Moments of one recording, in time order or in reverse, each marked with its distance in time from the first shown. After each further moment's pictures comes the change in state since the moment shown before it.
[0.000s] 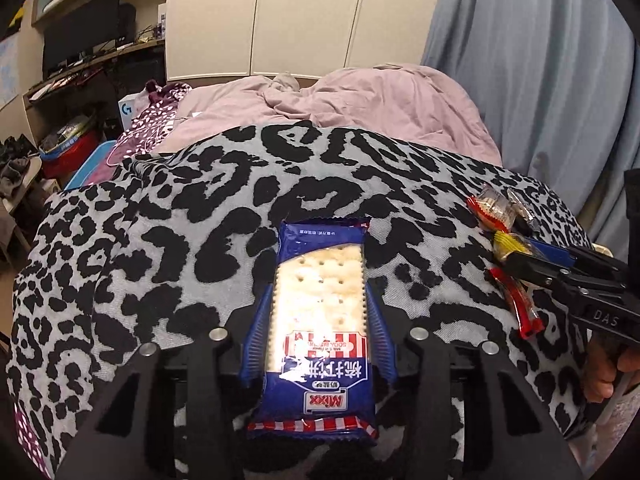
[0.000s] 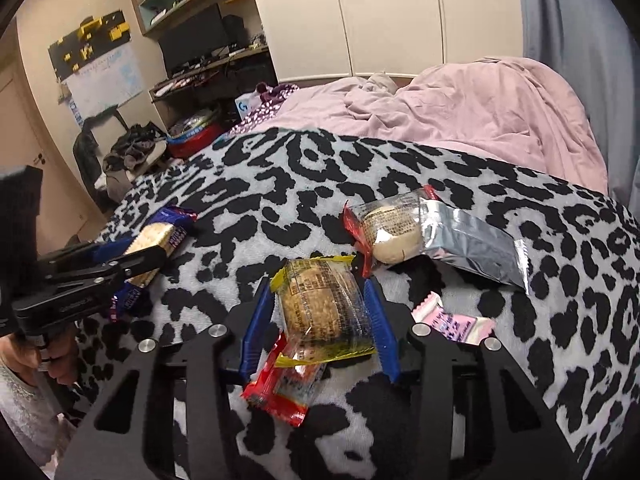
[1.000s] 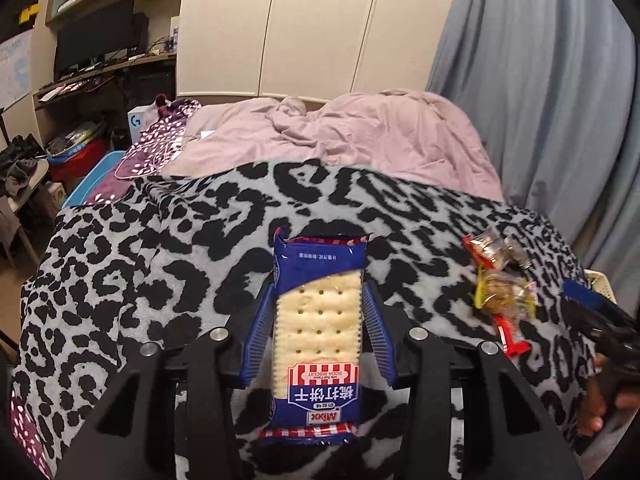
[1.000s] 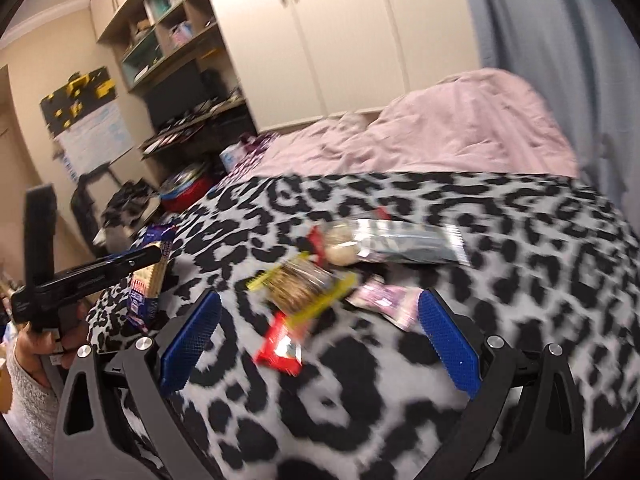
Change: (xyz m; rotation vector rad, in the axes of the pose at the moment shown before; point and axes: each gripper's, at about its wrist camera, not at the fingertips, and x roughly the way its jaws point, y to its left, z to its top) left arm -0.027 0.006 0.017 -0.032 -0.085 -0.003; right arm -0.047 -0.017 -0.016 0.112 -0.144 -0.002
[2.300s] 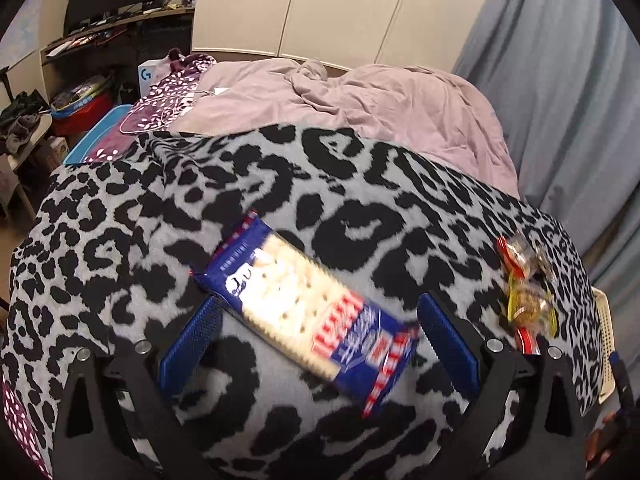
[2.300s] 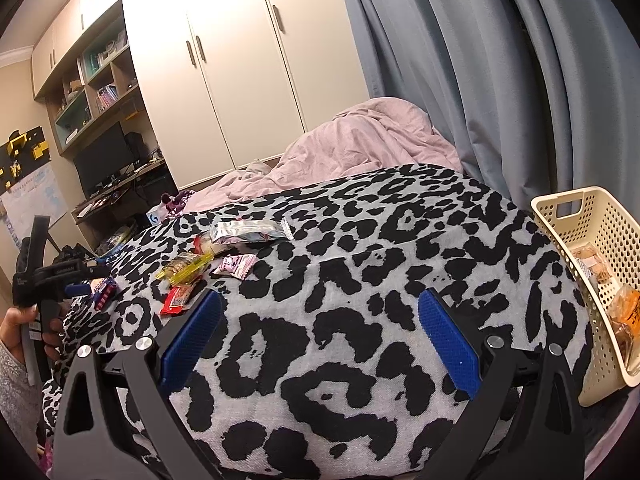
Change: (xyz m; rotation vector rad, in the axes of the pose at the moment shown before) left arm 0.039 0.029 0.013 -0.108 0.142 0.020; right arm -0.119 -0.071 -0.079 0.177 -0.229 -0.291
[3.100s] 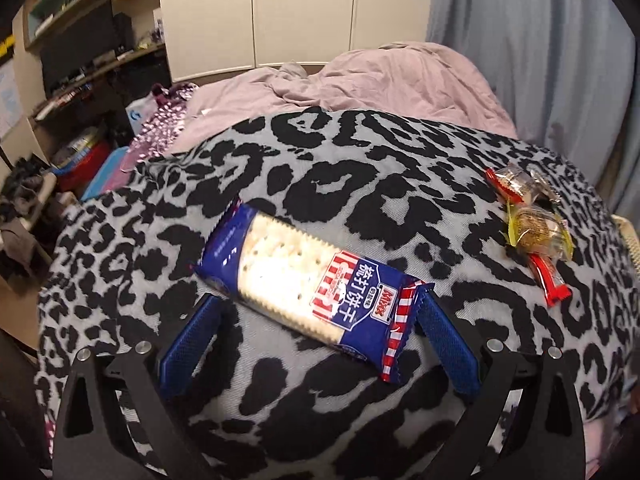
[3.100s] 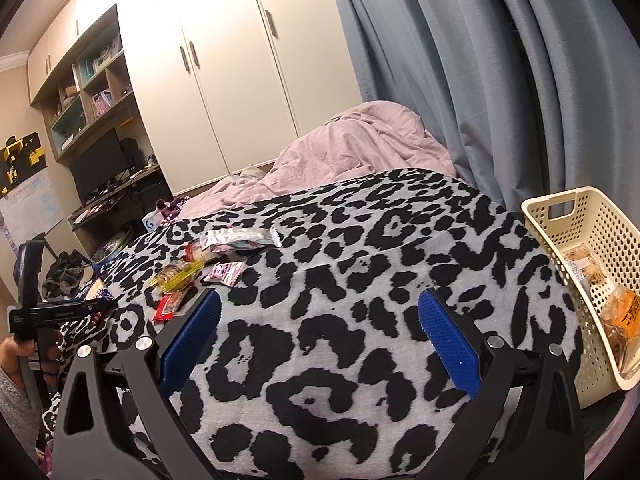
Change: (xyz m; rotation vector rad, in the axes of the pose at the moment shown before) left arm -0.004 -0.025 -0.038 0.214 -0.002 0.064; right arm -0.003 -0.009 0.004 0.008 -0.016 -0.011
